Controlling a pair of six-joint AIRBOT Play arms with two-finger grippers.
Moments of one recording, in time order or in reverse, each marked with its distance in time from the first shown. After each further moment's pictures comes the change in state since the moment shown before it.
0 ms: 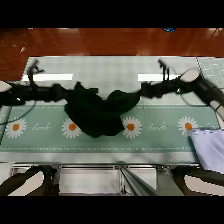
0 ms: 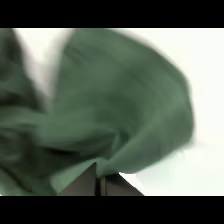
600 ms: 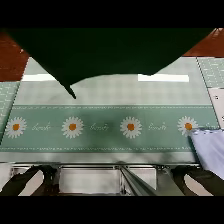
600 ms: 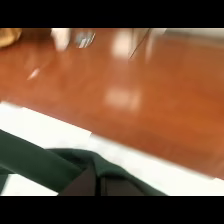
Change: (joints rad) left arm 0.077 0.217 0.869 0.121 -0.071 -0.194; right arm -0.056 0.367 0.905 -0.402 0.314 0.083
